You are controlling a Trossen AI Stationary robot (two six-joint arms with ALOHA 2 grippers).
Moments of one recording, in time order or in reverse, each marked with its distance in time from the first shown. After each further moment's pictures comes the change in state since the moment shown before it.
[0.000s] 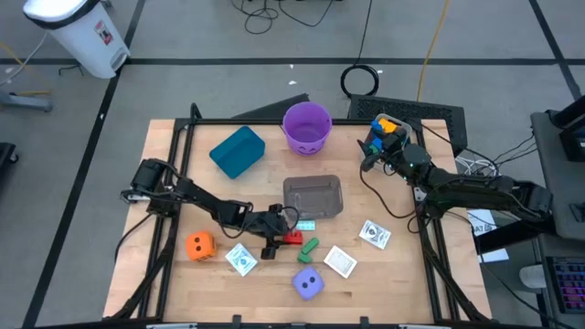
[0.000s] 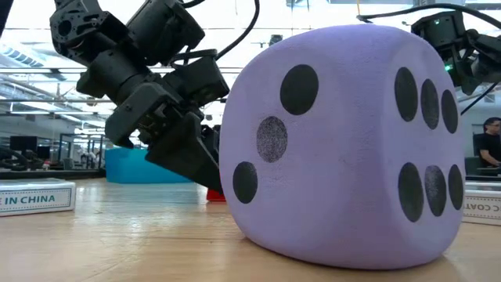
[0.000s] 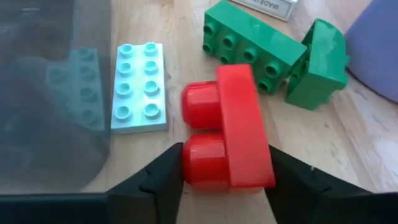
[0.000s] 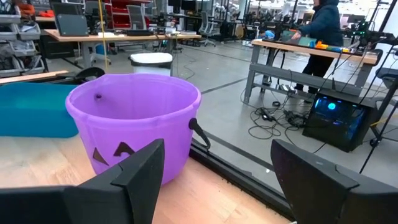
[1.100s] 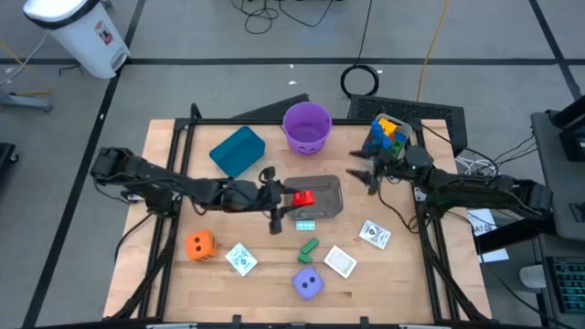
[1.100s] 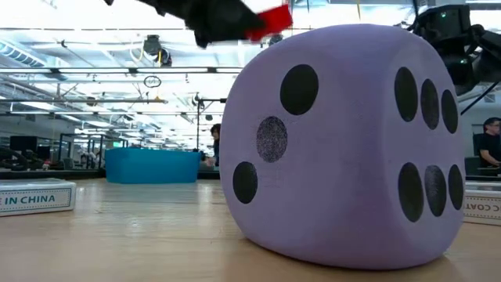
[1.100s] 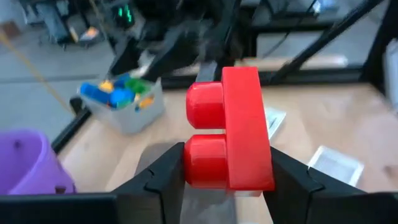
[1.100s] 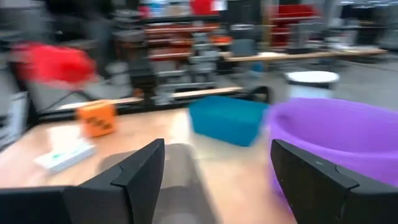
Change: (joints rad) left arm 0.053 -0.383 0.159 -0.135 -0.293 0.118; right arm 0.057 0.002 0.000 0.081 -0.629 0.089
